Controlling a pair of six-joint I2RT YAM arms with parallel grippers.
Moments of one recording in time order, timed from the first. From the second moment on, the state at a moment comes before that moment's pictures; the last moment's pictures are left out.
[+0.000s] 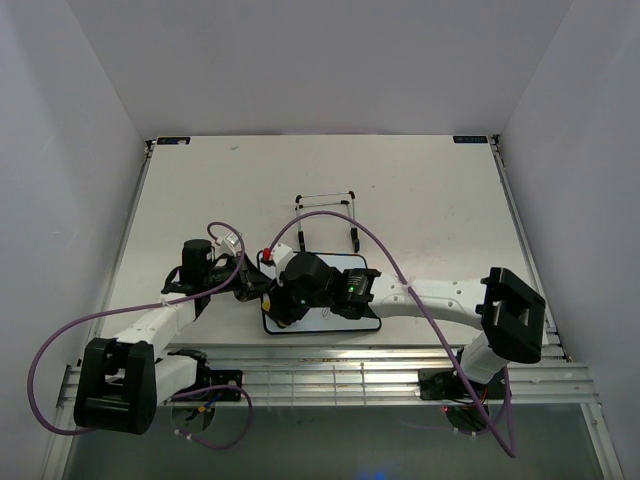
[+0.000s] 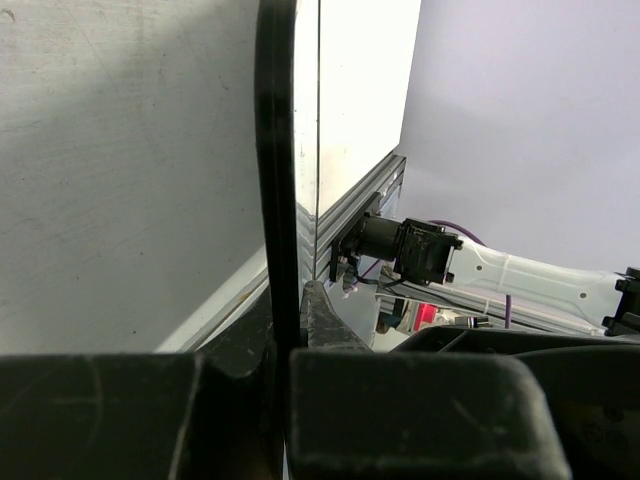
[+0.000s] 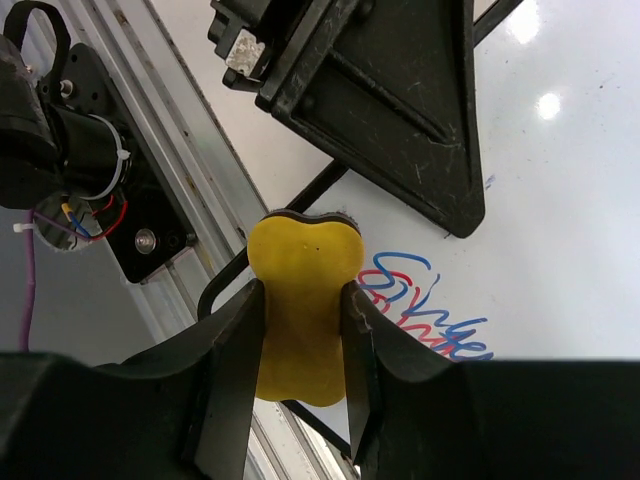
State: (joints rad) left arm -0.13 1.11 0.37 0.04 0.92 -0.84; right arm 1.26 1.58 1.11 -0.15 -0.04 0.36
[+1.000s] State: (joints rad) left arm -0.13 1.11 0.37 0.04 0.93 -0.83; right arm 1.16 1.54 0.96 -0.03 0.01 0.38
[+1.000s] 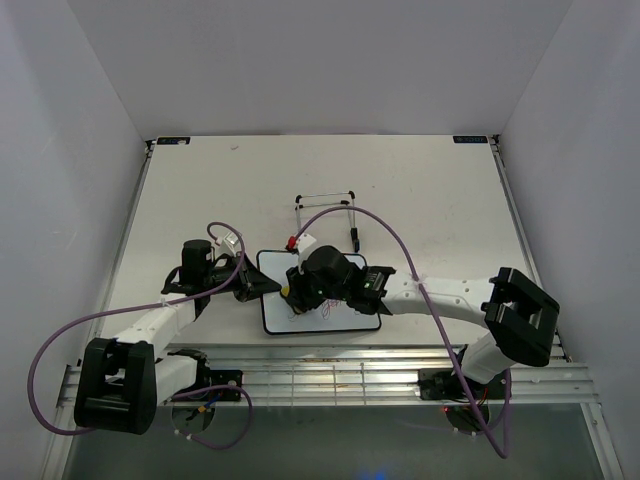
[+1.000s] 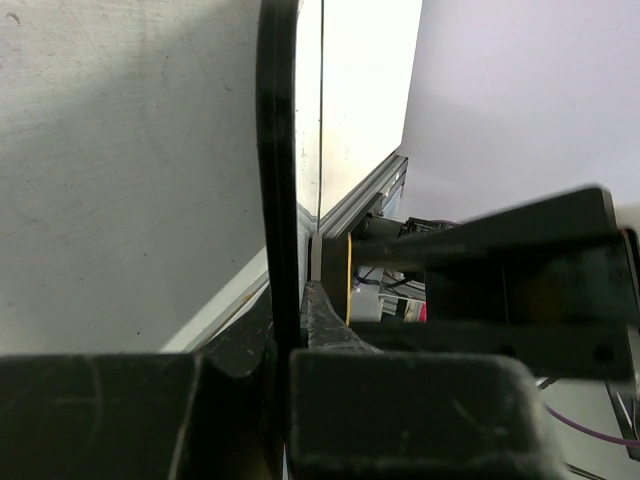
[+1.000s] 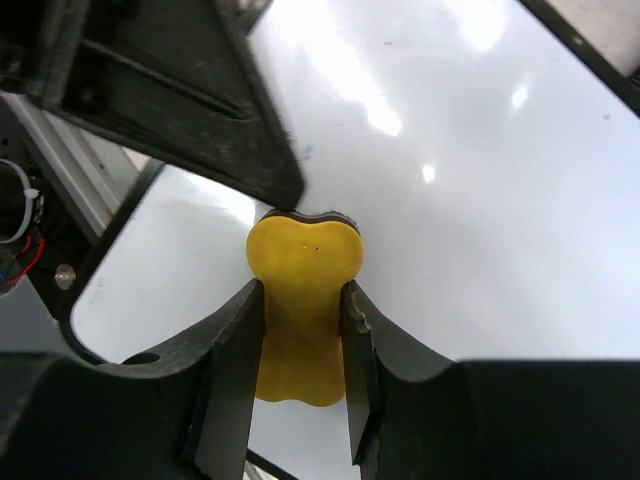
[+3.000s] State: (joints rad) left arm -0.13 1.12 0.35 0.07 0.95 -0.84; right arm 1.06 1.36 0.66 0.06 0.06 0.41
